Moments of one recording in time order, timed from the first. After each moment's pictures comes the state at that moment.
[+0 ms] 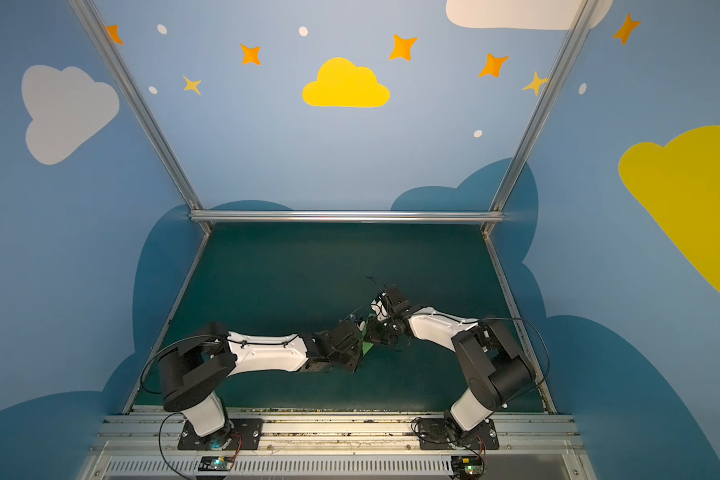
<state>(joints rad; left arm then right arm) -1.05 1.75 0.89 -0.12 -0.06 -0.60 0.60 1.60 0.79 -0.31 -0.46 0.63</state>
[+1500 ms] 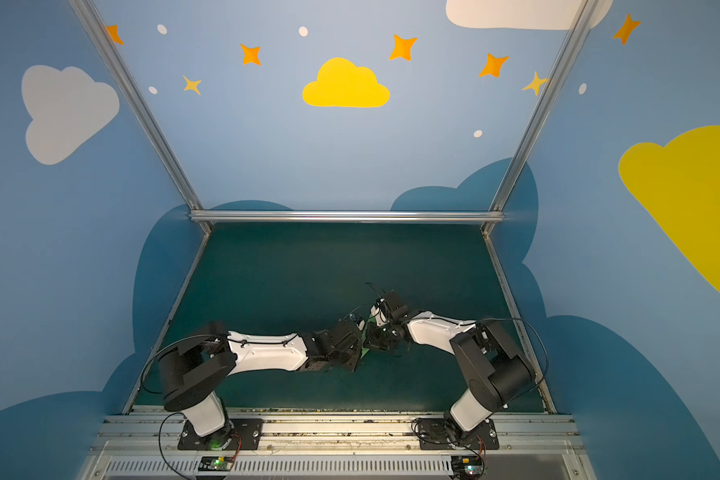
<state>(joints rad) -1.05 1.75 0.89 -0.12 -0.05 -0.60 0.63 1.61 0.73 -0.27 -0.45 0.68</state>
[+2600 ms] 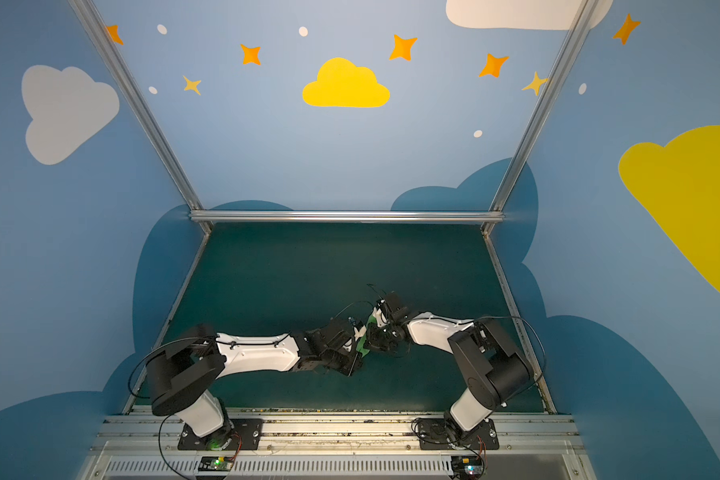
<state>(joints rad) -1.01 1.69 0.83 -0.08 0.21 -0.61 0.63 1.62 0.72 -0.25 -0.45 0.70</state>
